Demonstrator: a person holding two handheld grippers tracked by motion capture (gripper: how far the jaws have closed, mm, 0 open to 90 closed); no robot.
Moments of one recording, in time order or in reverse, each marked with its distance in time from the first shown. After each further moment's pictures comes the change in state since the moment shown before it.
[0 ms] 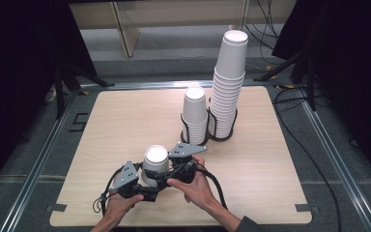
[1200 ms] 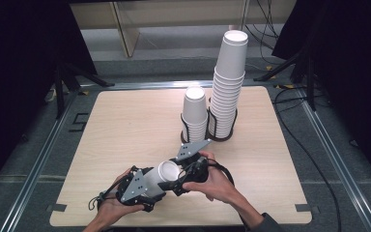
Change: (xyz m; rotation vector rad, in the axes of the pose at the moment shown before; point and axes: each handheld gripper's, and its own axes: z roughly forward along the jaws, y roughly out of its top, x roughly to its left) left arm -0.017 0.008 -0.010 0.307 -0.055 0.344; right arm -0.006 0.015 -0.036 0.268 0.137 -0.163
